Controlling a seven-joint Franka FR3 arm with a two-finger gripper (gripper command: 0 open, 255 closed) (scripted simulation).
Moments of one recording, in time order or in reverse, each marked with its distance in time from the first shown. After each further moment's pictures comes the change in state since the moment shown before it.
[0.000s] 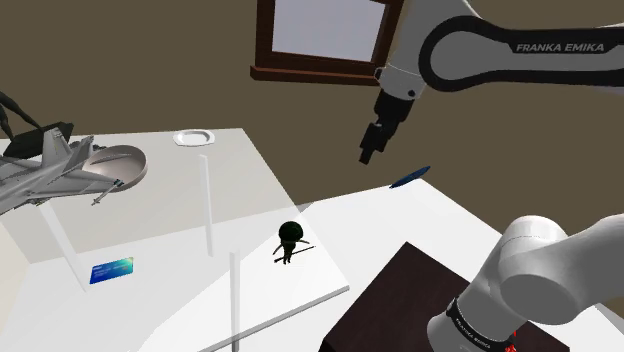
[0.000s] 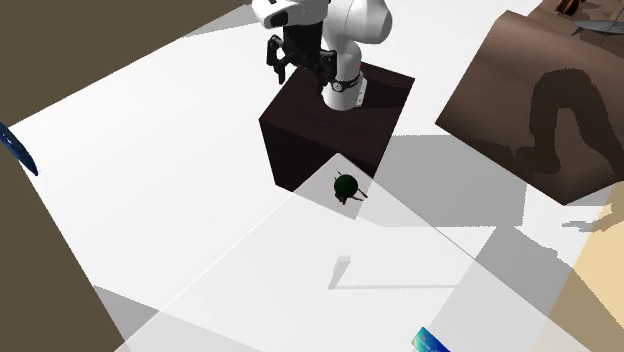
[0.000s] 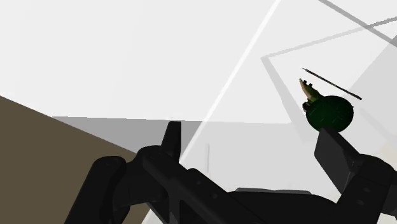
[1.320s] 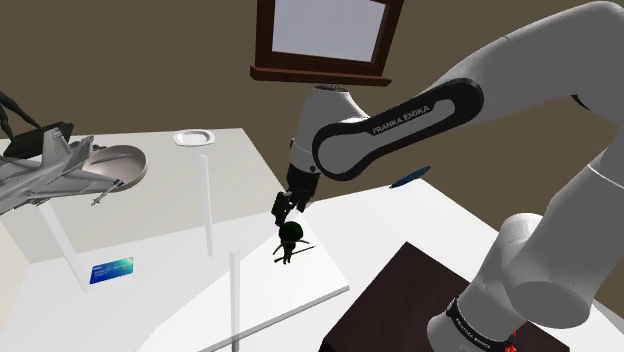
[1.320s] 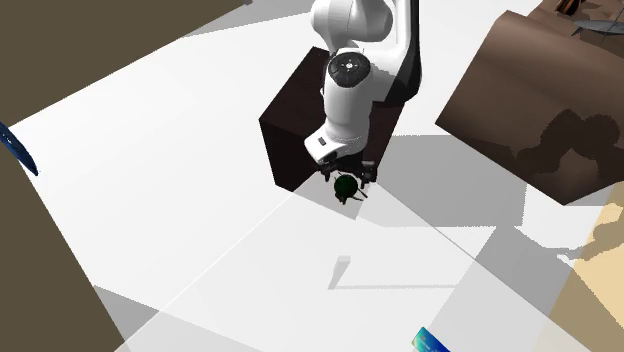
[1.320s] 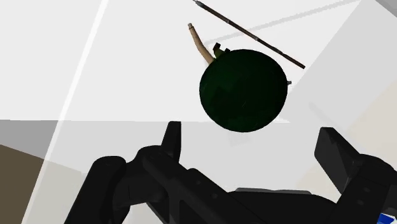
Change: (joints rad) arm 0.136 0.549 0.149 0.014 0.171 0.538 0.129
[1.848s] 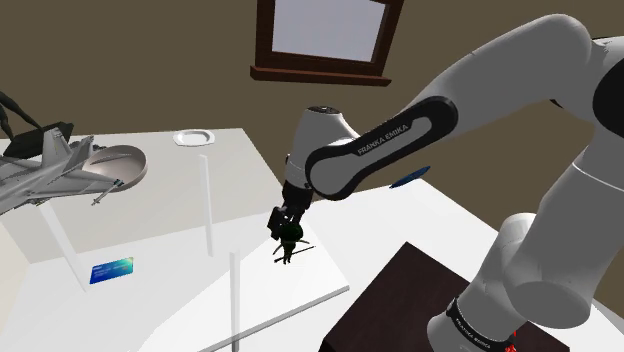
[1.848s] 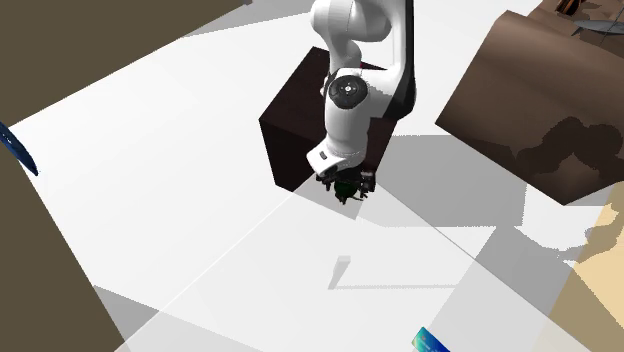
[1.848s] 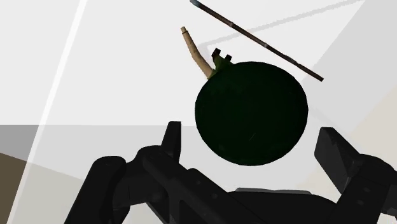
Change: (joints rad) arm 0.006 0.092 0.008 -0.023 0.004 0.116 -0.002
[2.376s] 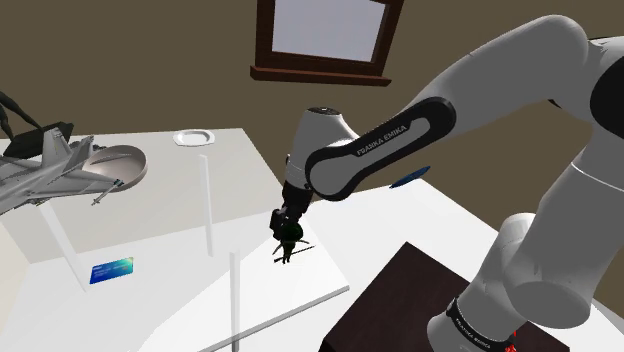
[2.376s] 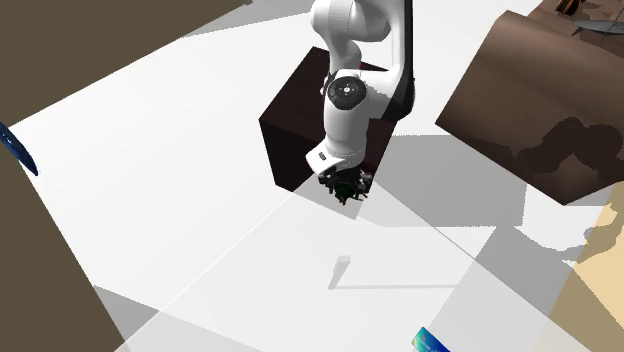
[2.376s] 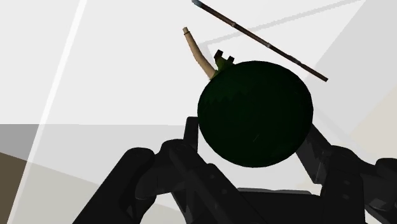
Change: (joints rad) arm -0.002 0.006 -0.002 -0.001 0.000 0.010 -0.004
